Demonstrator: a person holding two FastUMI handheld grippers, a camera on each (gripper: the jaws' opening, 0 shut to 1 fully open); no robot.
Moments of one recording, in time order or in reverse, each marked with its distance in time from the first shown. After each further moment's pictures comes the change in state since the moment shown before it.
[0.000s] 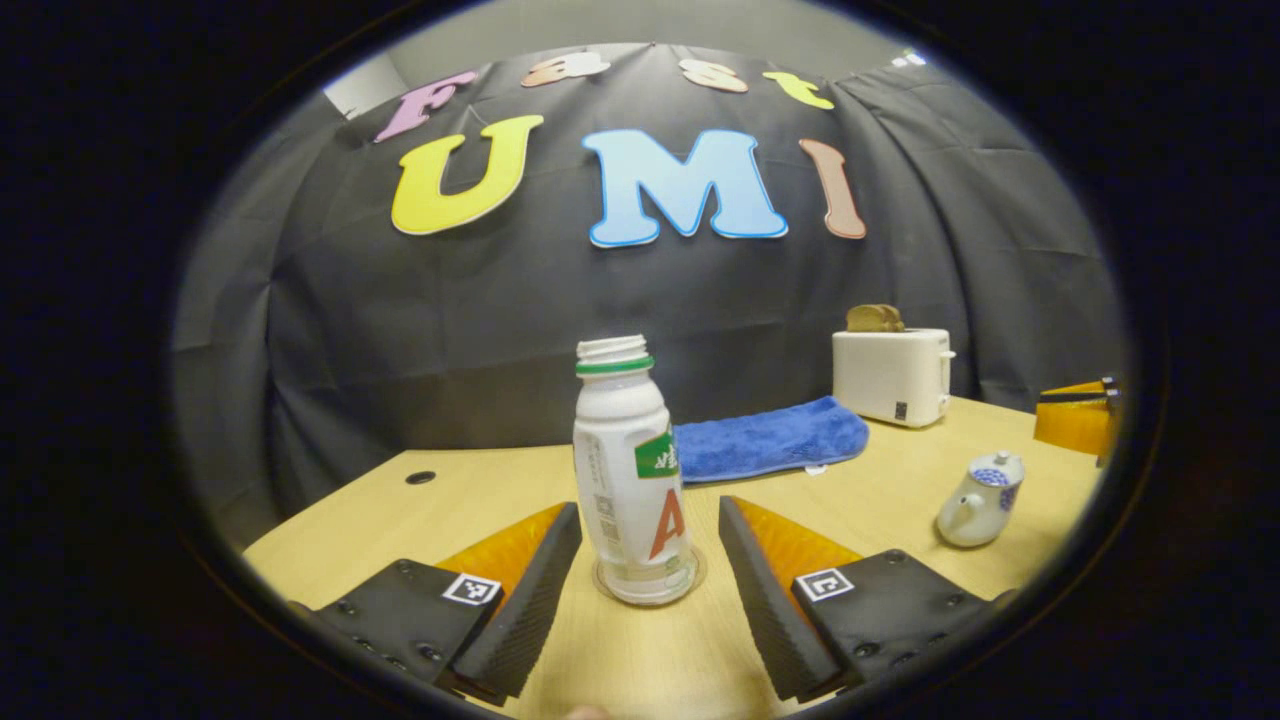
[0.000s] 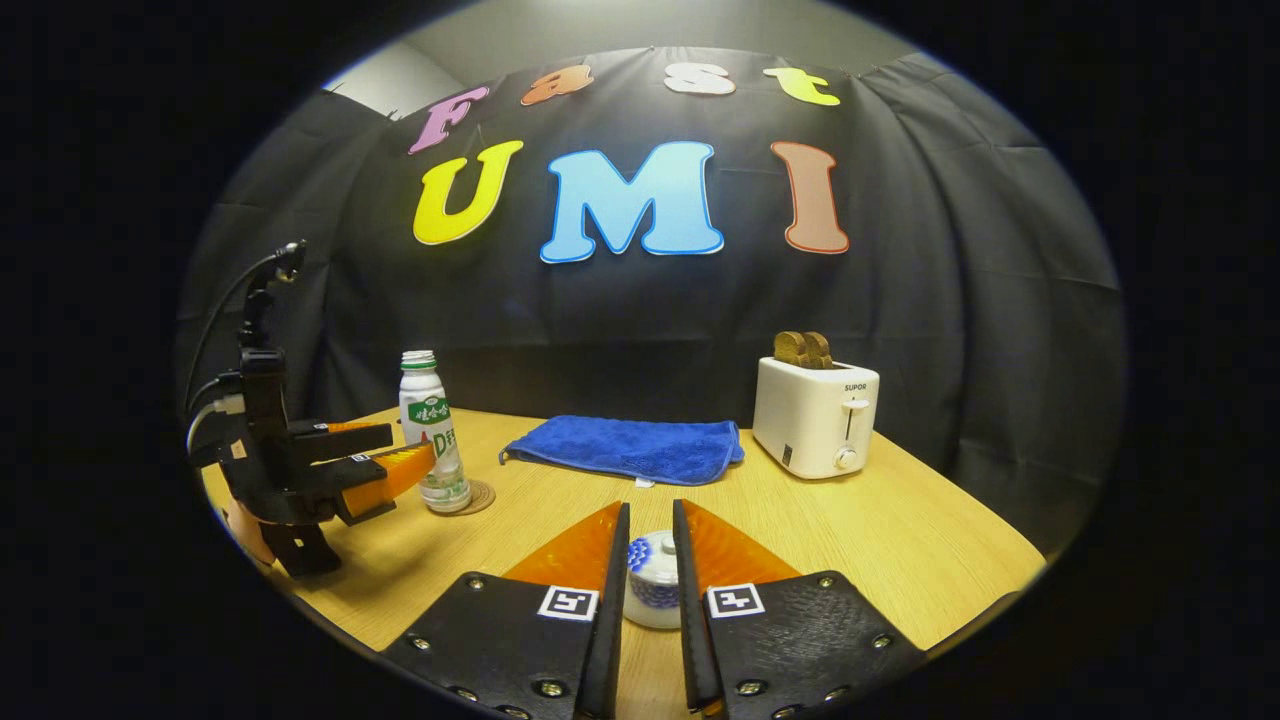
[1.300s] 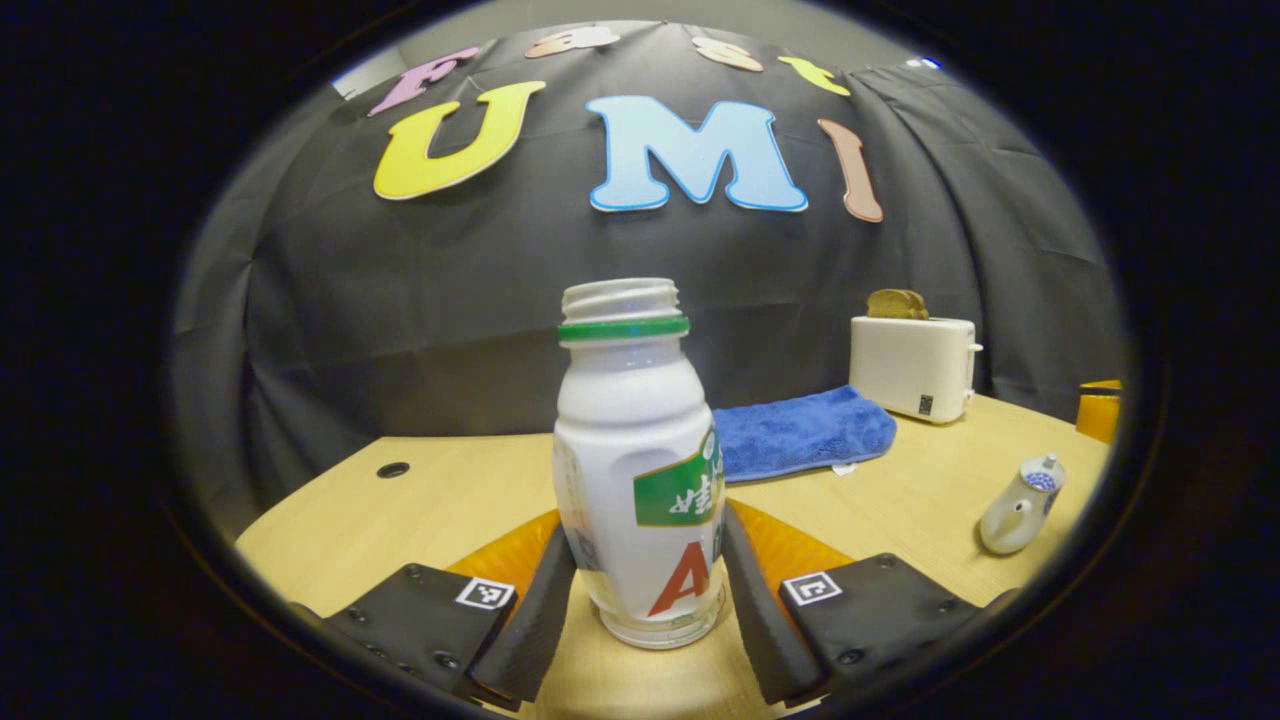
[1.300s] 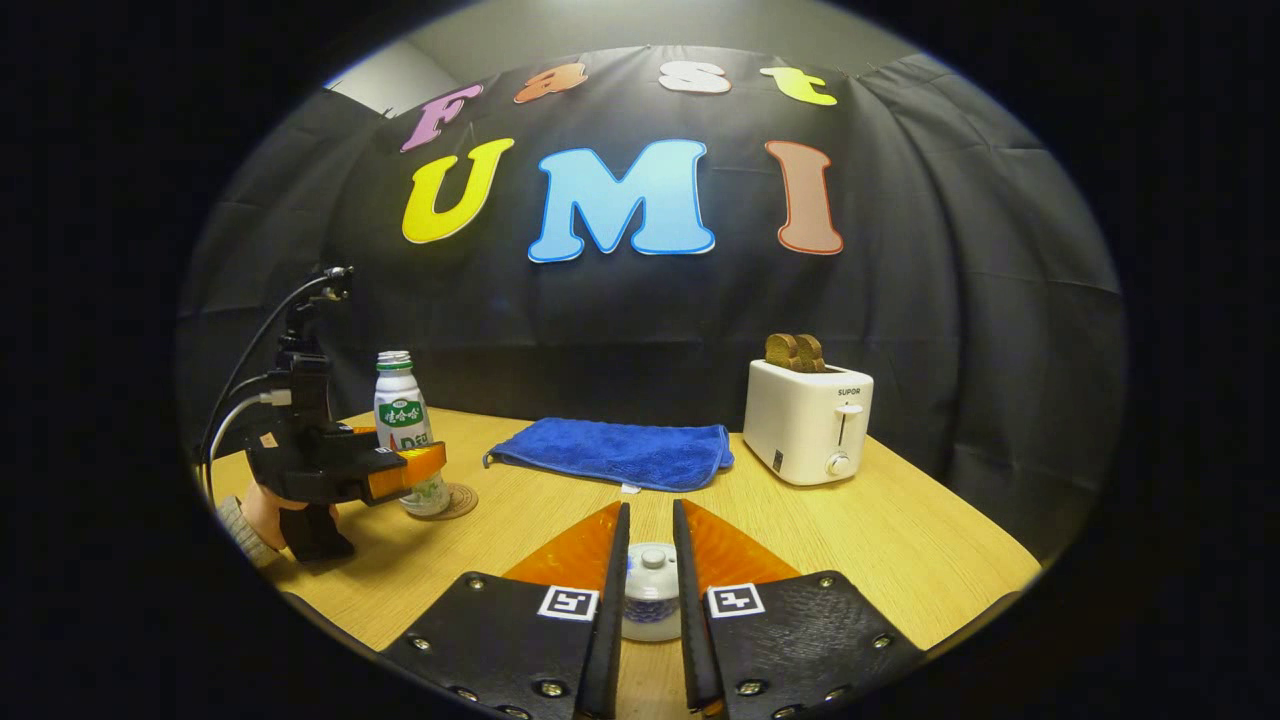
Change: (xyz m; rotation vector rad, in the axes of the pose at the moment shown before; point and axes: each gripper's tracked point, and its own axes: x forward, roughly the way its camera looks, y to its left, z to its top) left arm 0.078 0.011 -0.019 -0.020 0.063 -0.032; right arm 0.018 -0.017 0.003 -0.010 0.000 -0.030
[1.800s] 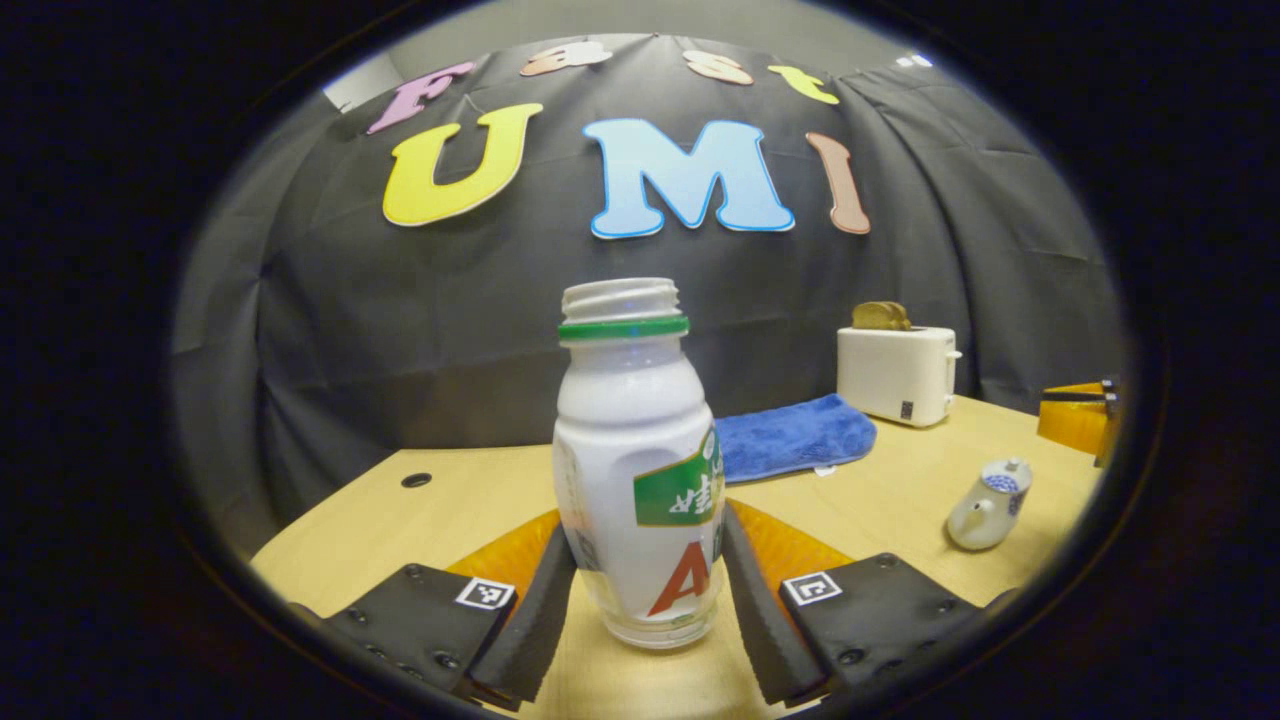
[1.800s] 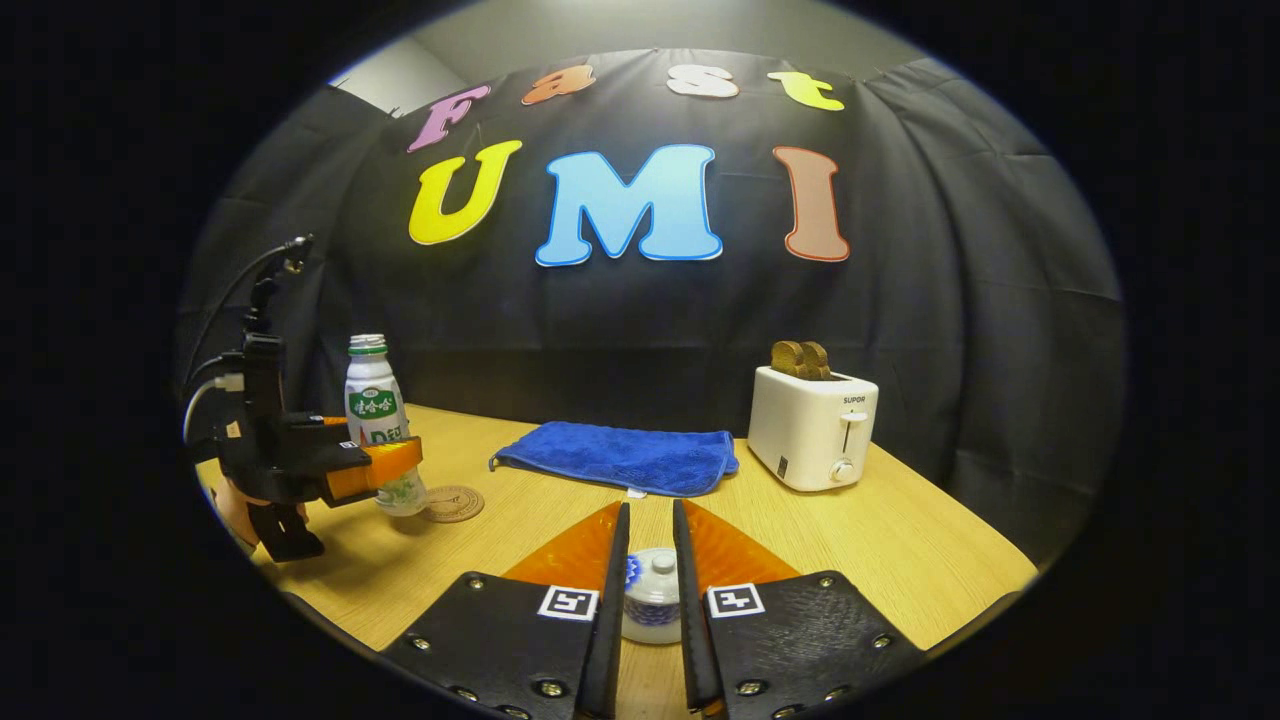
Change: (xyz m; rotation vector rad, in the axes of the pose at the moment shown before) left arm -0.042 0.004 0.015 0.014 -0.016 0.012; right arm -0.002 0.007 0.007 -0.010 -0.013 0.011
